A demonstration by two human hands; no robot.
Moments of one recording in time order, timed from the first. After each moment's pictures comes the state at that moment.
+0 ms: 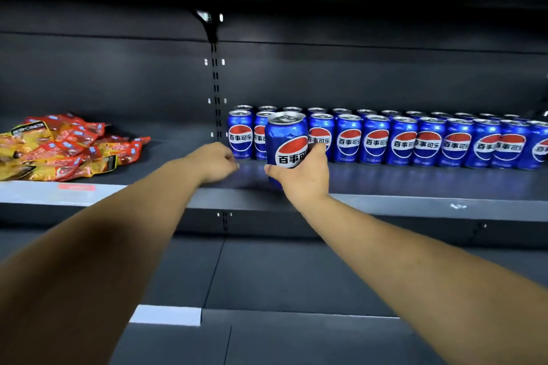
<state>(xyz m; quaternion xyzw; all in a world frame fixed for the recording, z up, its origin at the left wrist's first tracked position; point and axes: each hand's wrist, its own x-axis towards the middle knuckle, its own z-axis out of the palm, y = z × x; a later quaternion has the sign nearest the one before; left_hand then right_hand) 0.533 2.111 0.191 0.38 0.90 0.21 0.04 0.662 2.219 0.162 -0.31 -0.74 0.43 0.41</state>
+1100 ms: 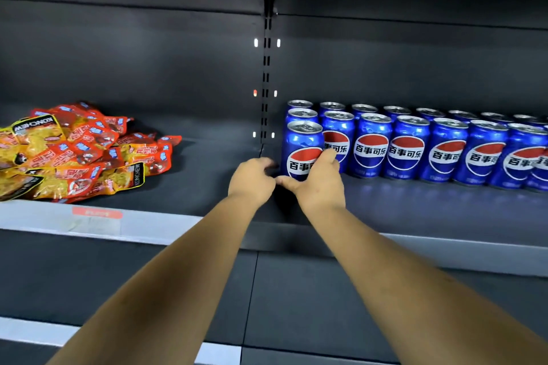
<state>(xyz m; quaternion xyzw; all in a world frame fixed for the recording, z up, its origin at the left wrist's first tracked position) 0.421 2.146 0.126 0.33 0.86 0.39 0.01 0.508 2.223 0.132 -0.35 -0.84 0.31 0.29</state>
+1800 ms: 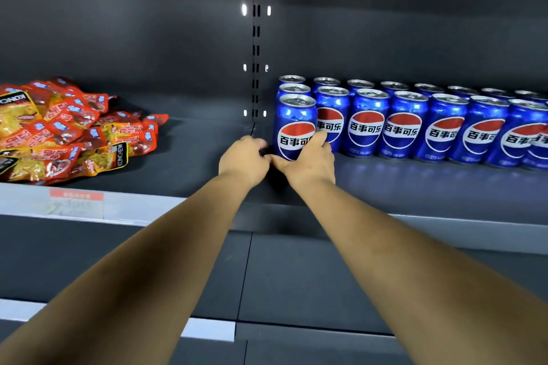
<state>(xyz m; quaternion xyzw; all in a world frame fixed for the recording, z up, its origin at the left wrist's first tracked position) 0.423 2.151 0.127 0.35 0.89 0.30 -0.03 0.505 2.226 0.132 -0.39 -0.83 0.31 0.25</state>
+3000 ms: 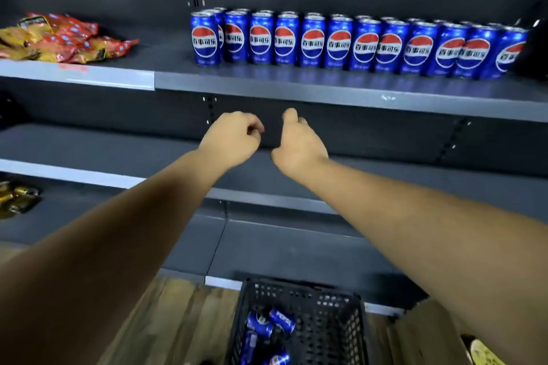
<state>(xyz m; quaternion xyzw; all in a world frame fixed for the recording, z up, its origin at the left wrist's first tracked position) 0.793 2.111 0.103 0.39 0.87 0.30 -0.05 0.882 2.201 0.110 -0.25 -0.94 0.21 0.12</state>
